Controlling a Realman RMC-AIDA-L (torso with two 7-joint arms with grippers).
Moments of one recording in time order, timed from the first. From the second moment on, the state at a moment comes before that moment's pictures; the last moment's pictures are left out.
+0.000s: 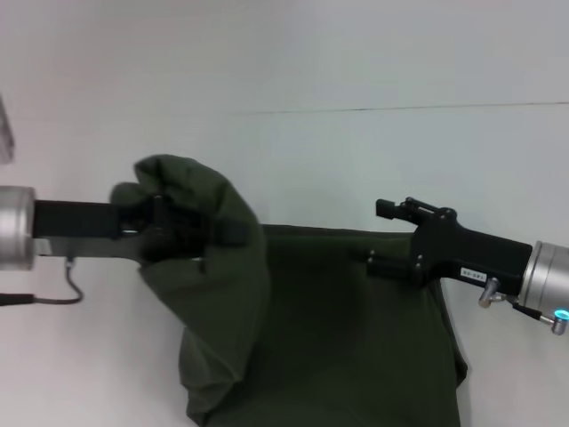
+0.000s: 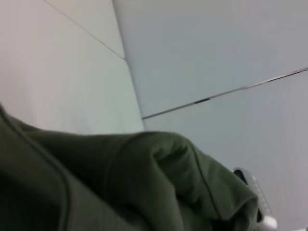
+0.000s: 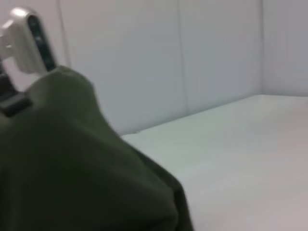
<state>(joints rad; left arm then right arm) -0.72 -2.09 0.38 0.76 2.27 1.94 -2.48 0.55 2.09 -0.65 -0.35 -1.81 -1.34 0.99</state>
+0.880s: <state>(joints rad) -0.73 -2.17 0.42 0.36 2.20 1.69 -2.24 0.50 2.09 -0.64 -0.35 -1.68 -1.26 0.99</state>
